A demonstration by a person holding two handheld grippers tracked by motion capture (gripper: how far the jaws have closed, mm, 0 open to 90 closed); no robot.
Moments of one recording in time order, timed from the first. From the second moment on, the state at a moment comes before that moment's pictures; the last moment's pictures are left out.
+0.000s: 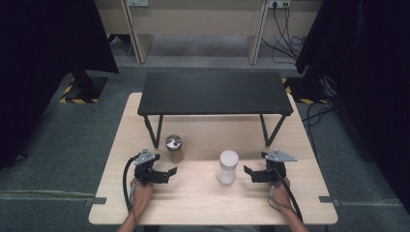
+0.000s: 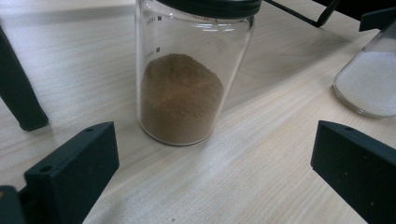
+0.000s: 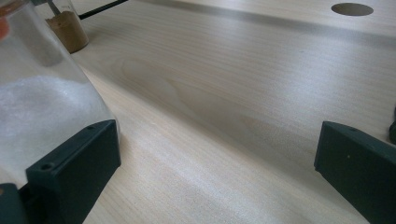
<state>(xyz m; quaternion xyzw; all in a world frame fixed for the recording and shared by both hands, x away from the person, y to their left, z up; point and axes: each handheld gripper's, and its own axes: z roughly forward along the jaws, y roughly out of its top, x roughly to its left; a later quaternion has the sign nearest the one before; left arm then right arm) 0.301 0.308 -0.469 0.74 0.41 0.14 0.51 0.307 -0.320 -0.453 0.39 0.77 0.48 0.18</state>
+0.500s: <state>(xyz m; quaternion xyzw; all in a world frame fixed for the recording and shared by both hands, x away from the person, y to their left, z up) 0.301 0.308 -0.469 0.74 0.41 0.14 0.51 0.307 -0.320 -0.453 0.39 0.77 0.48 0.18</state>
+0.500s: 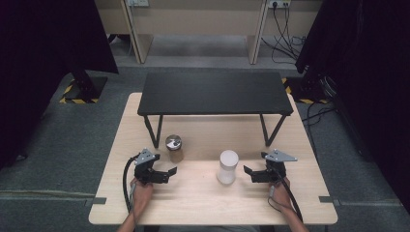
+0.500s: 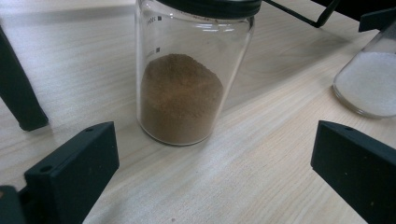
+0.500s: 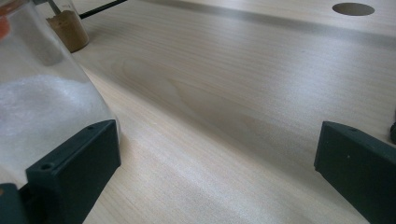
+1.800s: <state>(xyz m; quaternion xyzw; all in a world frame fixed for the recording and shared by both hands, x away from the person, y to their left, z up) 0.295 0.309 -0.469 0.74 0.40 0.16 0.52 0.309 -0.321 -0.453 0.38 0.77 0.47 0.18</state>
